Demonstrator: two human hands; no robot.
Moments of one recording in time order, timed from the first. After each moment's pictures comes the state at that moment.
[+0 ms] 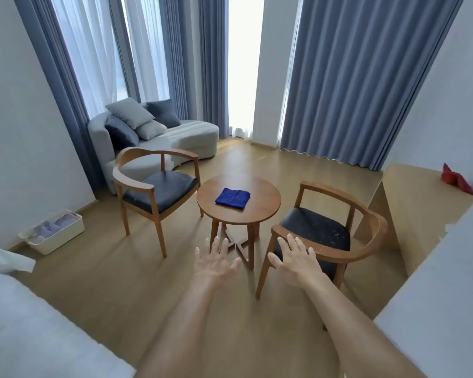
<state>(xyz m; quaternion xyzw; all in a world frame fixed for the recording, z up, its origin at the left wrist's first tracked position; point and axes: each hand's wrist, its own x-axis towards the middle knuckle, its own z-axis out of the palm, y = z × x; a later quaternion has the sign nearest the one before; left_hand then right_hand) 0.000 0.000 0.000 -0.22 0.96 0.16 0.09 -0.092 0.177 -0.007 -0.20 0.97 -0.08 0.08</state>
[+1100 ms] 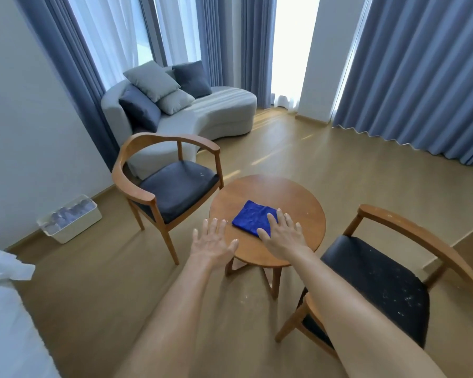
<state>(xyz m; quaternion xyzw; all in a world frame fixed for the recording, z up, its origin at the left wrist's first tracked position) -0.395 -0.204 -0.035 -0.31 0.93 0.15 0.12 -0.514 -0.059 -0.028 -0.32 0.93 -0.07 0.16</state>
